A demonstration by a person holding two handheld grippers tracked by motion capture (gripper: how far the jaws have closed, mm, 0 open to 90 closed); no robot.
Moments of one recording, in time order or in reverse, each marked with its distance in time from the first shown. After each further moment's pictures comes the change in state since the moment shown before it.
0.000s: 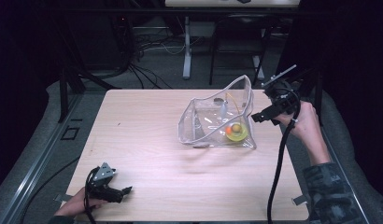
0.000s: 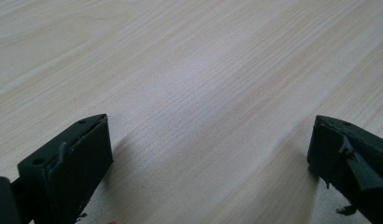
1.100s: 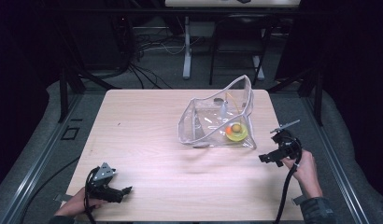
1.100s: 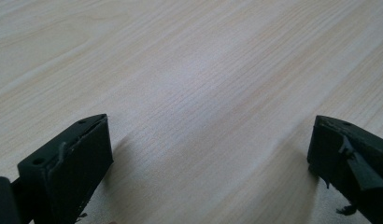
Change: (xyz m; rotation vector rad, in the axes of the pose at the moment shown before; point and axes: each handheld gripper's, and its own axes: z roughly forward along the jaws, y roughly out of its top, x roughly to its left) left arm 0.000 0.000 0.001 -0.008 0.008 -0.001; right arm -0.008 -0.135 0.107 0.086 0.083 0.166
